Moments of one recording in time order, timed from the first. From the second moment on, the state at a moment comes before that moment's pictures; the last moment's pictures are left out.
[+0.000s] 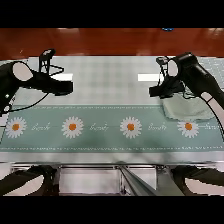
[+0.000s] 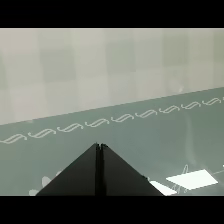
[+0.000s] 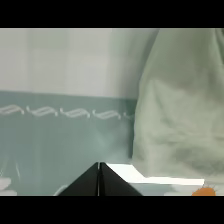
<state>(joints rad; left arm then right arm) -0.16 -1.23 1.11 1.27 -1.05 -1.55 0.32 -1.45 1.33 -1.75 1.36 1.85</state>
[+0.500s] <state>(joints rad) -0.09 -1.12 1.04 1.43 -0.93 -1.61 0.10 -1.28 1.35 -2.04 1.28 1.85</state>
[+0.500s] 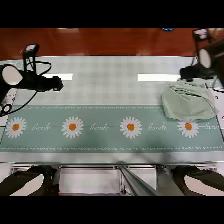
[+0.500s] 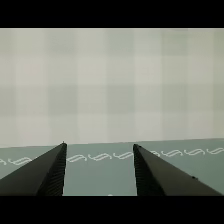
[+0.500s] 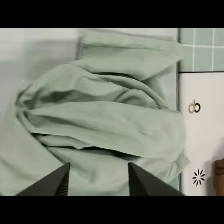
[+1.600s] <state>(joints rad) 0.02 -0.89 0.79 1.27 -0.77 -1.67 -0.36 -1.52 1.31 -1.45 1.07 1.64</state>
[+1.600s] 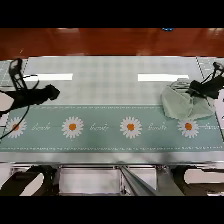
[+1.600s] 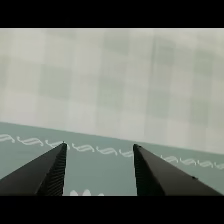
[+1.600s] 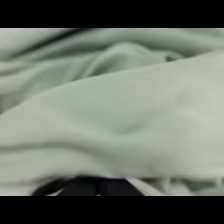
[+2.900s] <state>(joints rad) 0.02 -0.78 0.87 1.25 -0.97 -1.67 0.39 -1.15 2.11 -1.49 1.13 1.65</state>
